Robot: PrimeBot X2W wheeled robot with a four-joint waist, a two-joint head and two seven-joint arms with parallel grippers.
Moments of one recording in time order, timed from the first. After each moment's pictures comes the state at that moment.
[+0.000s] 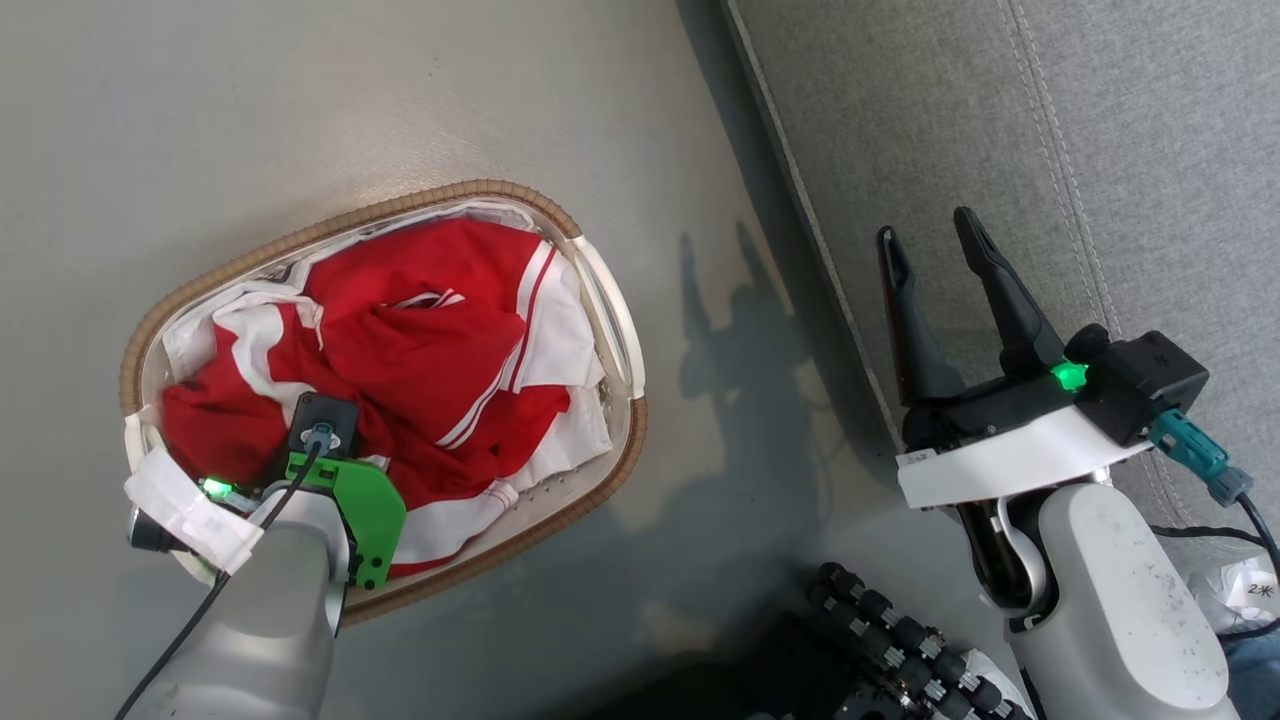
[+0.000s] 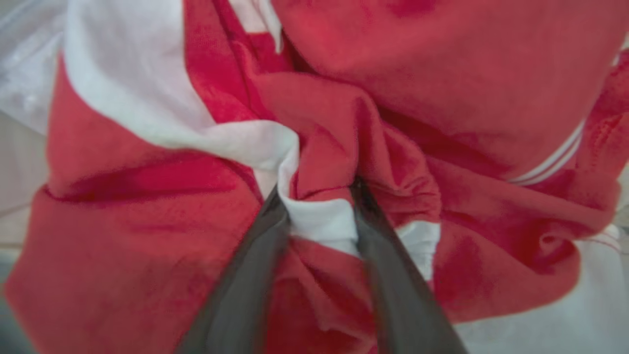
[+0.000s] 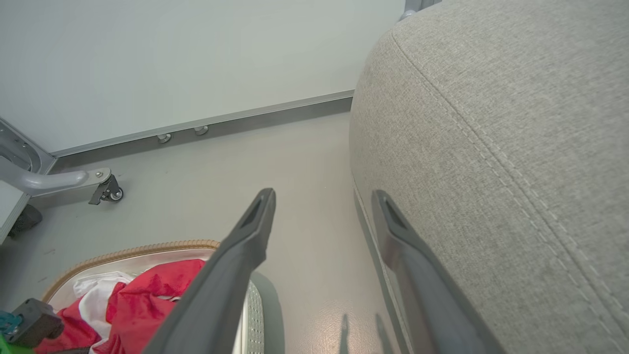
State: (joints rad) left arm -0.72 0.12 -0.36 1.27 -0.05 0.04 -0.15; right arm -0.34 -0.05 0.16 0.05 0.33 0.13 -0.26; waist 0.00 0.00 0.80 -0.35
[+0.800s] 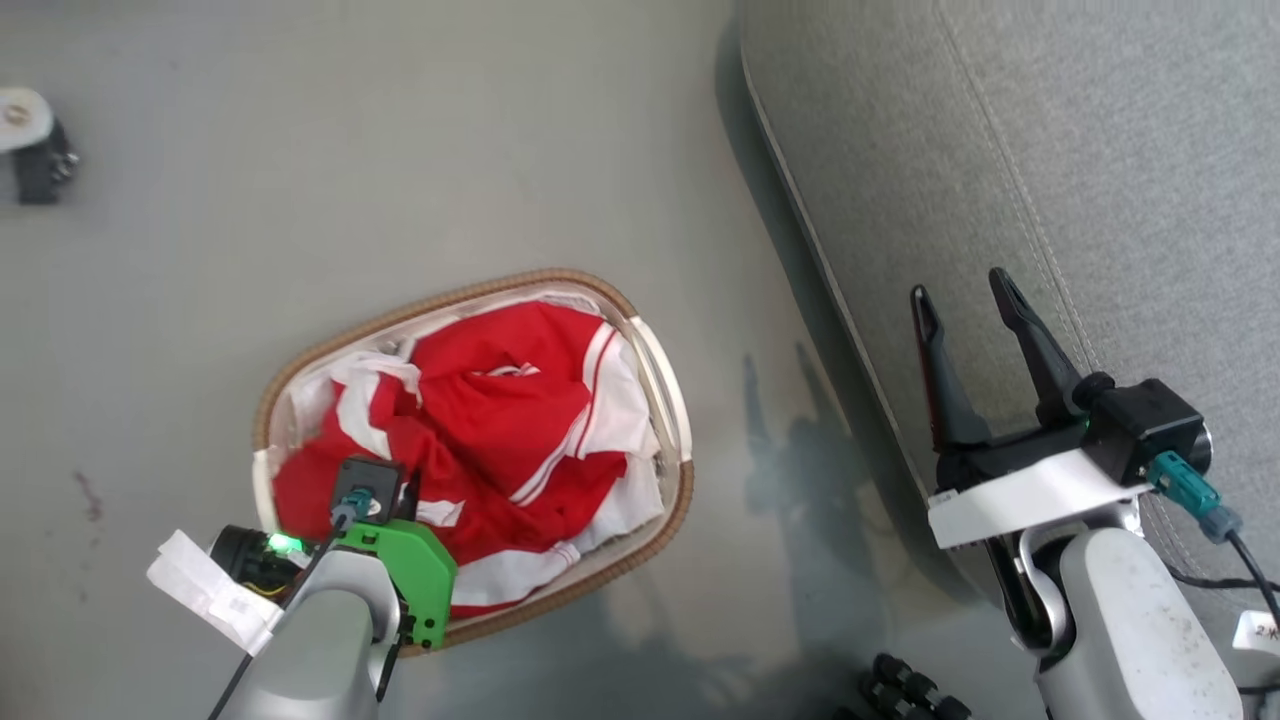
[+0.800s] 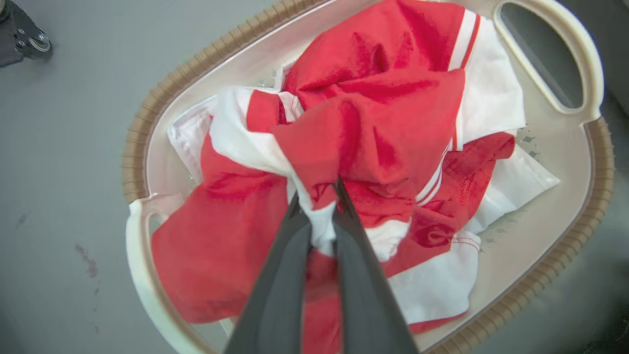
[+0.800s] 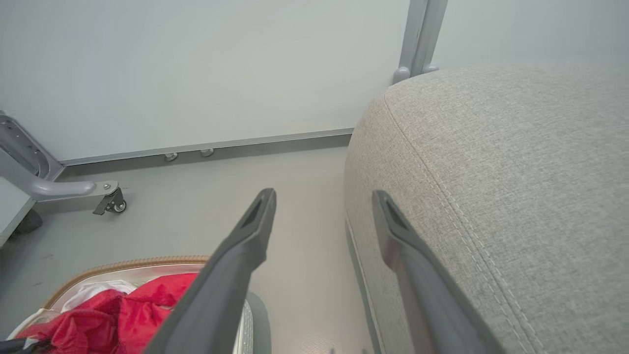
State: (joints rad) left arm -0.59 0.08 -0.37 1.19 -0.14 -0.09 -0.26; right arm -0.26 -0.05 0.09 0.10 0.20 0.13 -0.26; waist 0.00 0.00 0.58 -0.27
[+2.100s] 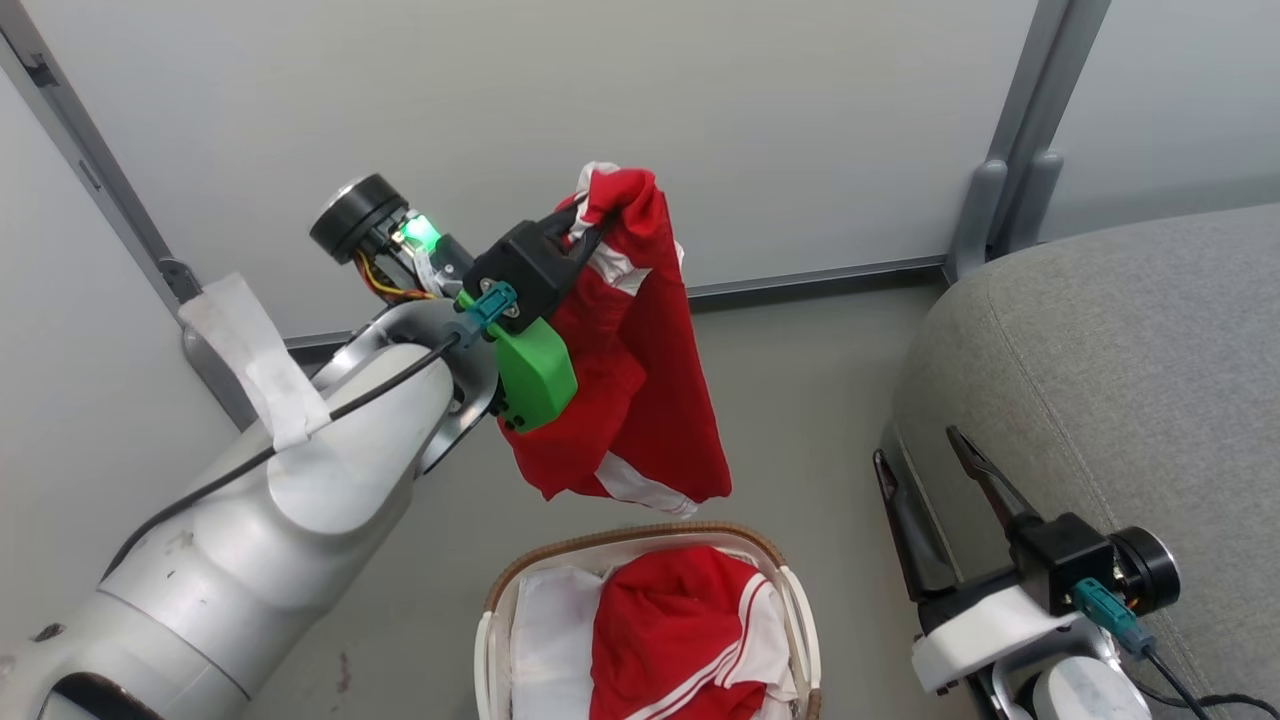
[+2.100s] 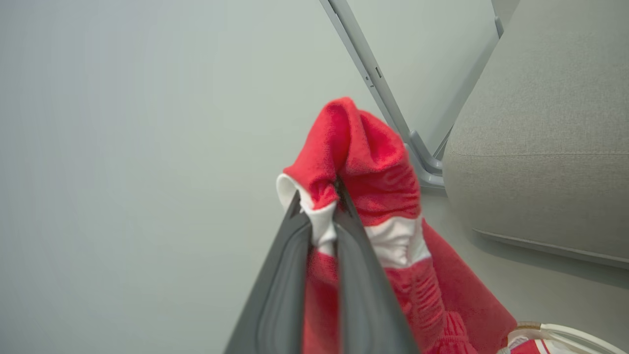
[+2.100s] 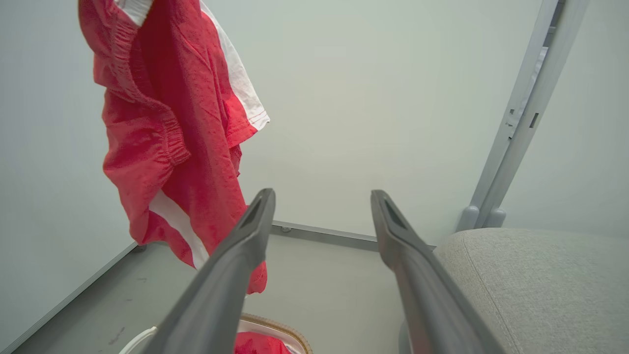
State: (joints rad) left arm -0.94 0.28 -0.99 0.58 -0.37 -0.13 -0.19; right arm -0.06 -0.05 0.12 0.14 0.04 0.13 -0.26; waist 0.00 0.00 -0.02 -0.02
